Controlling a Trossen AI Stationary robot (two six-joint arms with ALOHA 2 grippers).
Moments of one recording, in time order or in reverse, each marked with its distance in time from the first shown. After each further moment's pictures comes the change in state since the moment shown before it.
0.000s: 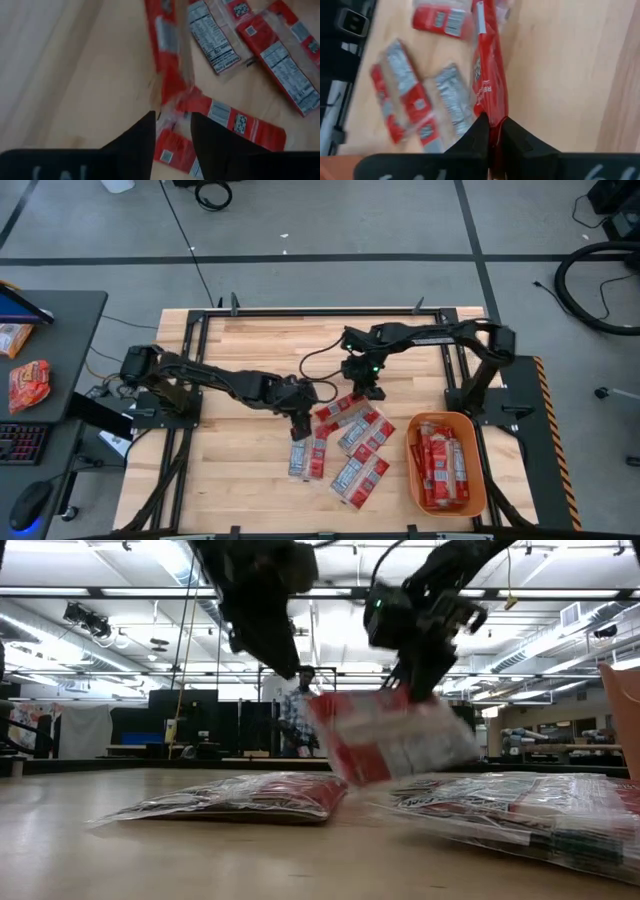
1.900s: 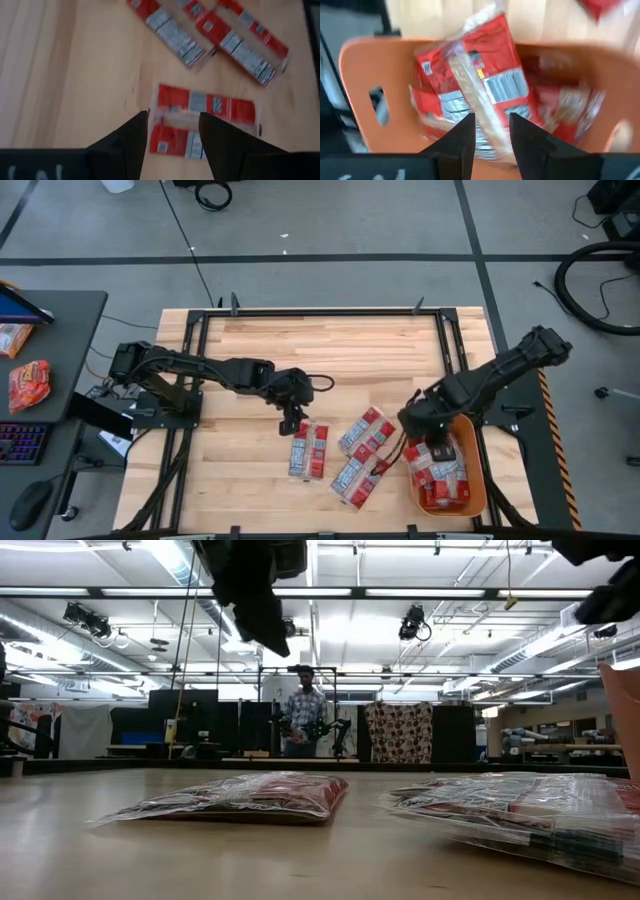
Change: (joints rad) left arm 0.061 -0.084 0.000 -0.035 0.194 0.240; right arm 0.731 -0.446 -0.163 -0.438 0.271 0.845
